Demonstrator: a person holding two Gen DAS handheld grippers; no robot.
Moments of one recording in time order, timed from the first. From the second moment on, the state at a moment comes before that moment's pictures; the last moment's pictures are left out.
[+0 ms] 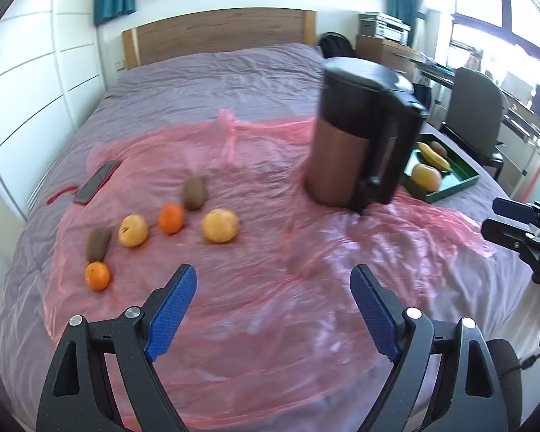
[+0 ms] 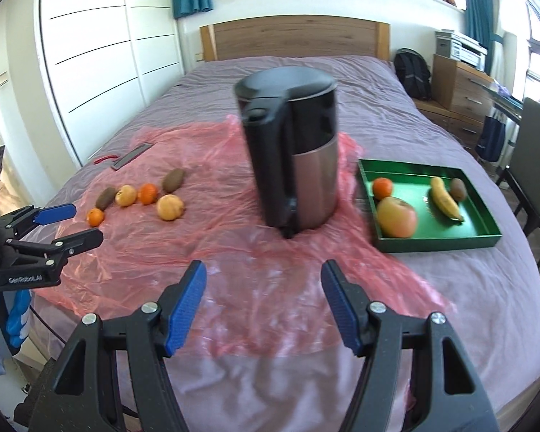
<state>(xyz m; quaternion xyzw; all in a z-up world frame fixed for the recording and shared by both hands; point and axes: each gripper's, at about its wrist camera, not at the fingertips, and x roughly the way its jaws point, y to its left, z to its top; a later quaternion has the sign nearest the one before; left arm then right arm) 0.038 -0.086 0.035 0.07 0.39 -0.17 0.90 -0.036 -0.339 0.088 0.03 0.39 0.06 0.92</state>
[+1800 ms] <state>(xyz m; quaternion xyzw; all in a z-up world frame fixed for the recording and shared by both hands) 0.203 0.137 -0.124 -0.05 0.47 0.02 0.88 0.203 -0.128 -0.076 0.00 0.46 0.19 0.87</state>
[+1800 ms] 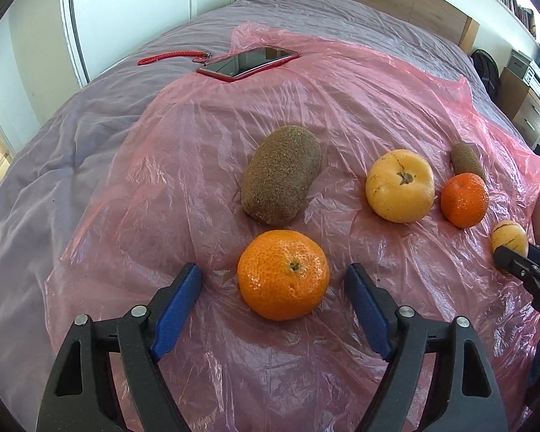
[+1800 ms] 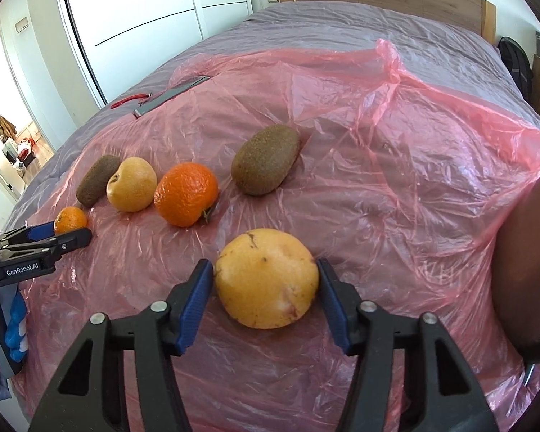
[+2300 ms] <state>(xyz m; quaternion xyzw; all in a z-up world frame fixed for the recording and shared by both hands) 0.199 0.141 -0.134 -0.07 0.45 0.03 0.89 0.199 -0.133 -0.088 0.01 0.43 0.20 0.88</state>
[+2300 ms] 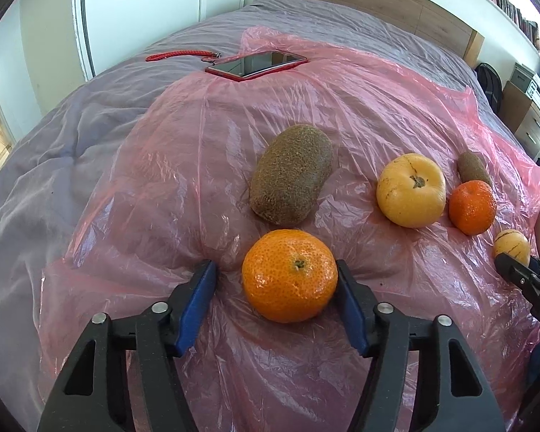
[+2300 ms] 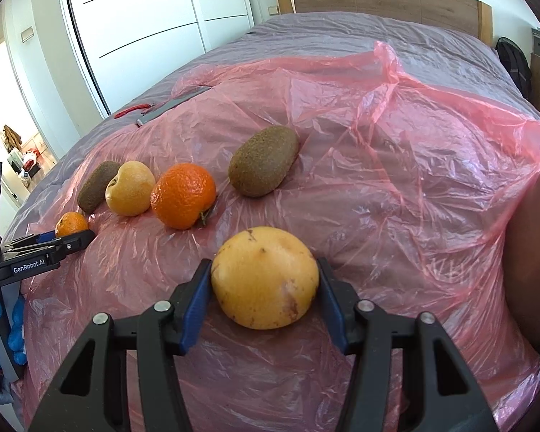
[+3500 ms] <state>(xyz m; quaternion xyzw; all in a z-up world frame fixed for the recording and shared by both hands) 0.112 0.128 -0.048 -0.06 0.41 0.01 0.91 0.127 -0.148 -0.020 0.05 0.42 0.23 0.88</state>
